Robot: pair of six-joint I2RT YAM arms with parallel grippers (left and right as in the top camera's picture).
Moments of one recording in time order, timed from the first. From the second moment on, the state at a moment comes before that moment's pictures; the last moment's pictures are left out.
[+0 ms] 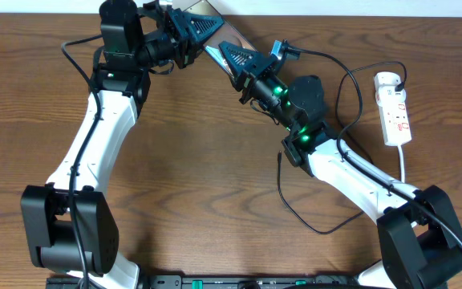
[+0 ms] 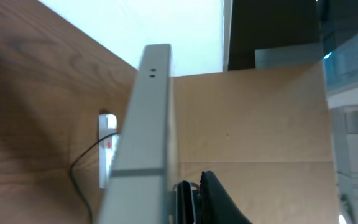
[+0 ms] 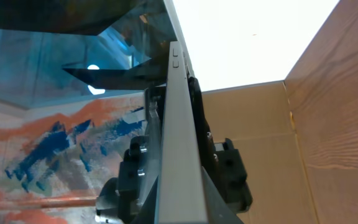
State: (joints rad) left arm -0.12 1.74 1.40 0.16 0.93 -1.28; right arm 0.54 1.69 1.03 0.82 -0.28 1.79
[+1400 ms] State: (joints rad) left arm -0.12 1.74 1.40 0.16 0.91 -1.27; right arm 0.56 1.70 1.03 0.81 -0.22 1.79
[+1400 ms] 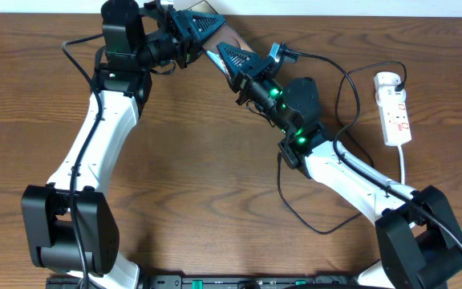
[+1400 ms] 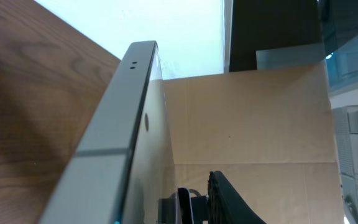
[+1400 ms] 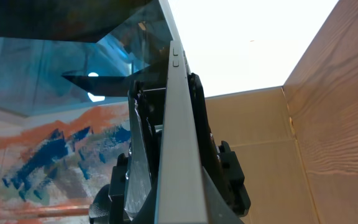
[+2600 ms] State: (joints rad) left arm -0.13 1.74 1.40 0.15 0.89 -1.29; right arm 0.57 1.69 1.04 0.81 -0.20 1.78
